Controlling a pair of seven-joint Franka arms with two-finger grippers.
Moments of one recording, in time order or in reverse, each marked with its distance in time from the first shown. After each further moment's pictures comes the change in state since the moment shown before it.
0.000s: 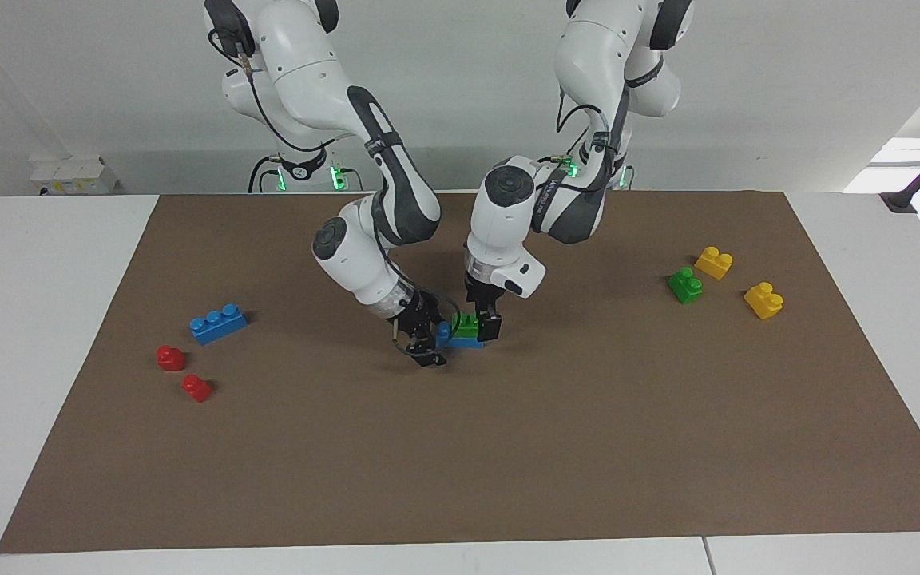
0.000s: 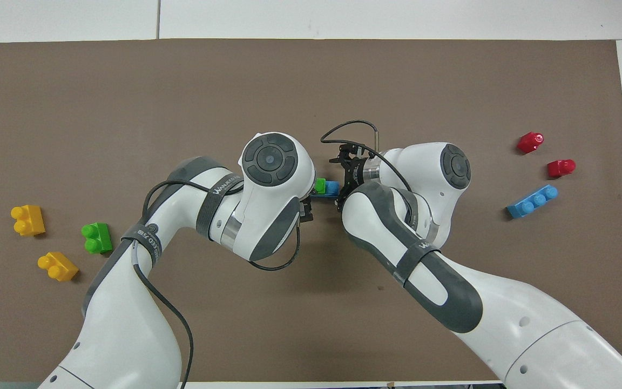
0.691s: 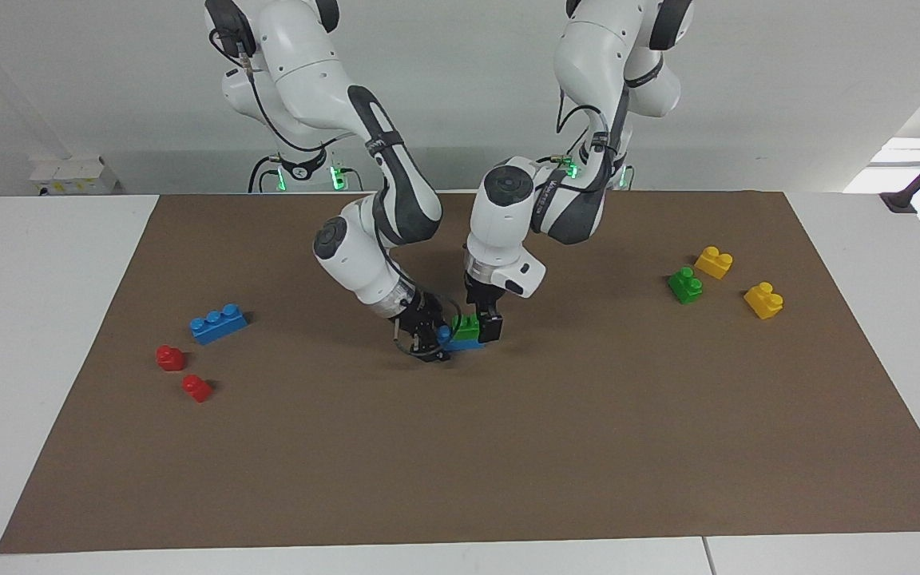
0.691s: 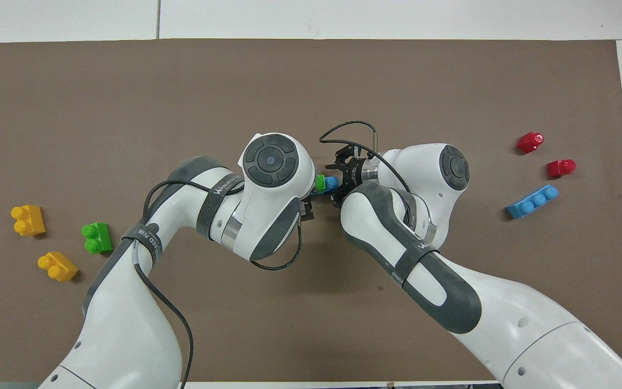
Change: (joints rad) left arm 0.000 0.002 0.000 0.000 0.008 0.011 -0.026; right arm 0.011 0.000 0.000 0.001 0.024 0.004 0.000
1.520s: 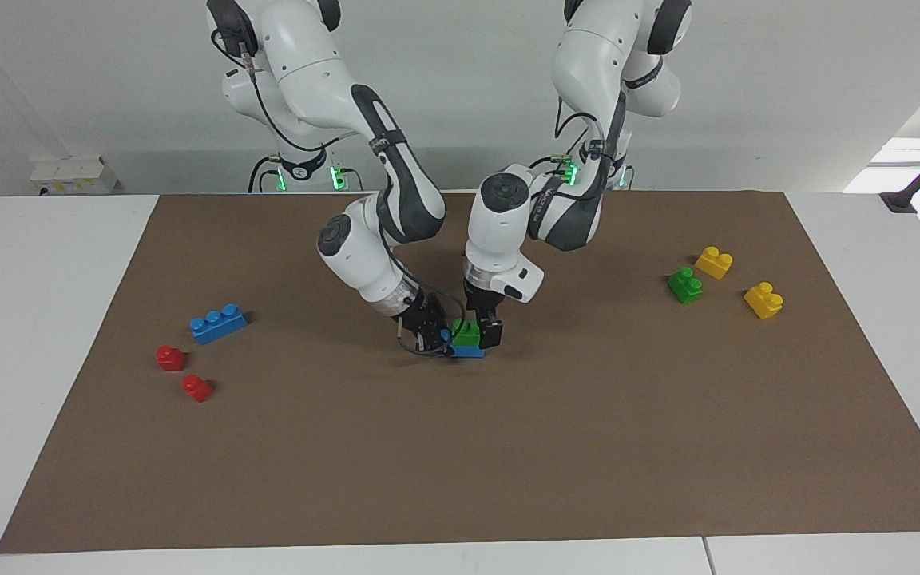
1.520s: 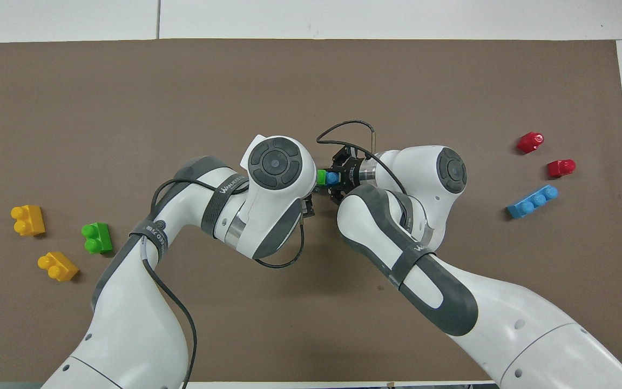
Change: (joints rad) left arm -0.001 0.024 -0.001 -0.001 0.031 0.038 -0.038; right arm 0.006 0.001 0.000 -0.001 0.001 0.032 0.000
